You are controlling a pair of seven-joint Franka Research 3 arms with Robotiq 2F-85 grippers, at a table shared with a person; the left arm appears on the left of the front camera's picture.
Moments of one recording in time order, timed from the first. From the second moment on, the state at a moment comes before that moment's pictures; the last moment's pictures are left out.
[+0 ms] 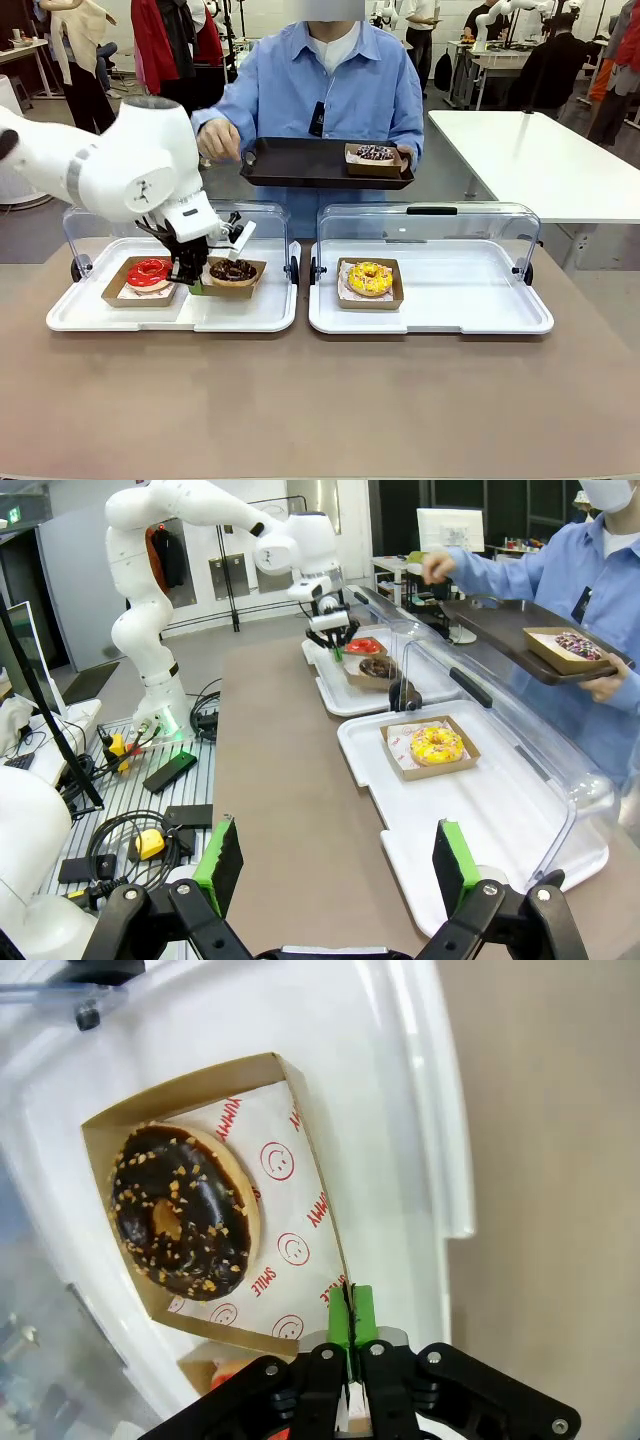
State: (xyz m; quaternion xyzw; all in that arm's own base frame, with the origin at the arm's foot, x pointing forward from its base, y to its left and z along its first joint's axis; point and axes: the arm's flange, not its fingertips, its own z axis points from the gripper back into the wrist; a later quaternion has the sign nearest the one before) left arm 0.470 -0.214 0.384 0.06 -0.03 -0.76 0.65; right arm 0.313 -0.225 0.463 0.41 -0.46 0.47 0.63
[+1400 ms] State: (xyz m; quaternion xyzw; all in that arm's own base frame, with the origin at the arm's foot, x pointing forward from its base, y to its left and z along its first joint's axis) left arm 0.307 -0.186 0.587 0.09 -0.06 -0.76 0.65; right arm 0.313 -0.226 0.462 0.41 -0.46 0.47 0.63
